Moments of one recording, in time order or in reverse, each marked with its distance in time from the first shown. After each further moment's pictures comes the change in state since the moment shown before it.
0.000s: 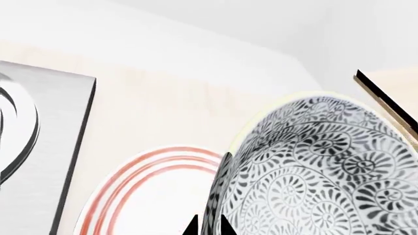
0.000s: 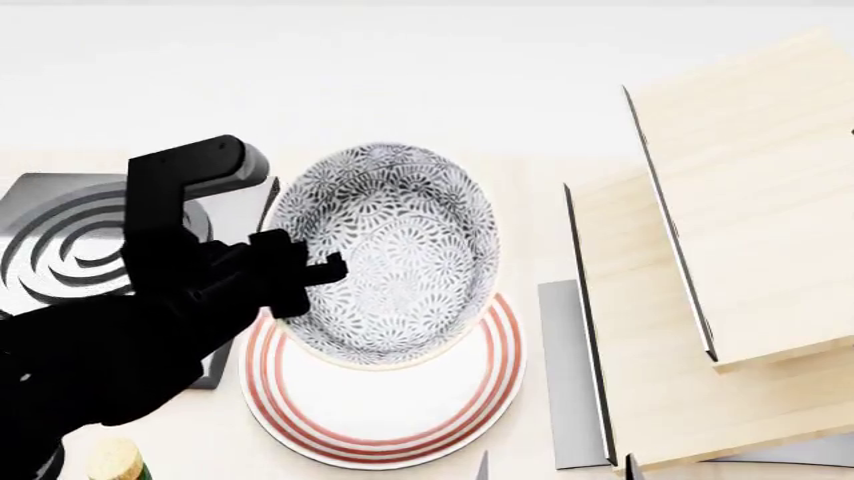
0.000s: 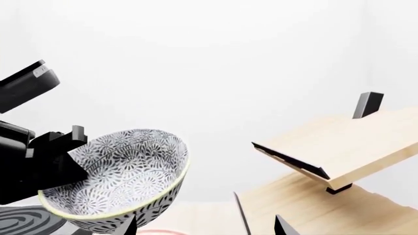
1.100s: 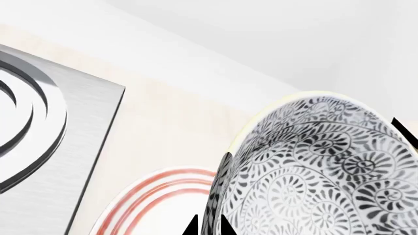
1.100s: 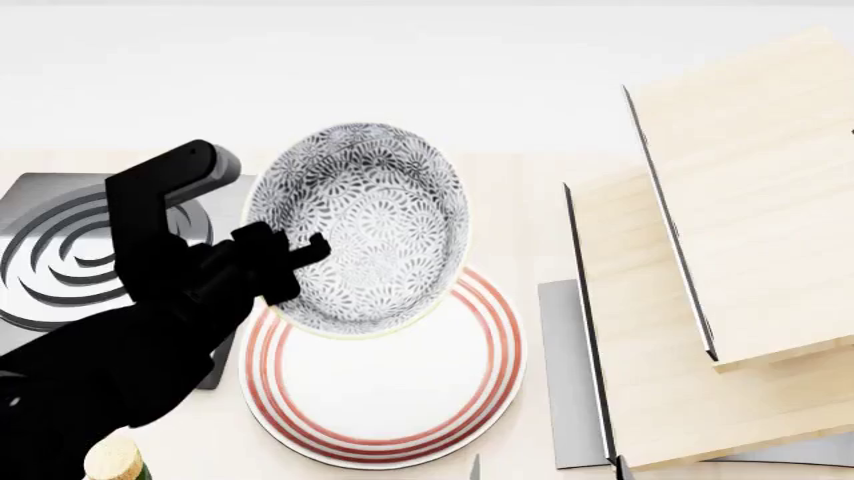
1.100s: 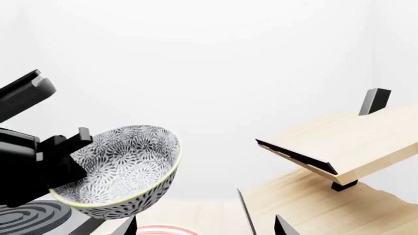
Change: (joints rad) left arm 0.031 0.049 -0.020 -0.149 0.066 0.236 0.037; right arm 0.010 0.000 -0.019 0.018 -0.002 -0.003 0.002
